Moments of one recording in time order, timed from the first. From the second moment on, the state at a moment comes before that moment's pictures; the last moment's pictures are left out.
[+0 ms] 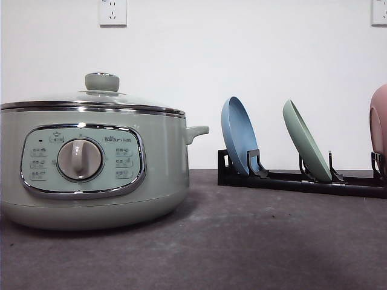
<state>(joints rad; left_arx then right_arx) 0.07 0.33 0.59 -0.45 0.43 -0.40 -0.07 0.30 0.61 -0.37 -0.40 0.34</state>
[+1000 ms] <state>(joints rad) -0.14 0.74 1.10 -0.88 0.57 0.01 0.06 0.73 1.09 -0.87 -0.52 0.00</state>
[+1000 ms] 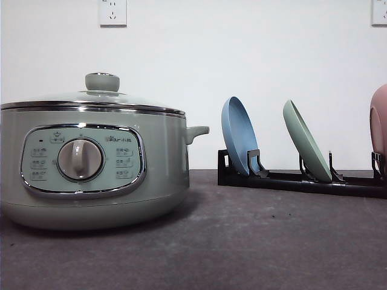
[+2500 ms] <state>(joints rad) -0.14 0.74 1.10 -0.88 0.57 0.01 0.07 1.54 1.59 -0.69 -0.44 0.19</state>
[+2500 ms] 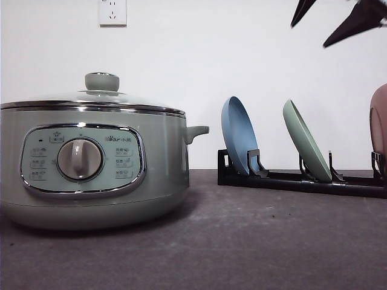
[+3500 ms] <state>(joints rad) -0.14 0.74 1.10 -0.88 0.57 0.01 0.11 1.88 1.65 -0.51 -0.29 0.19</state>
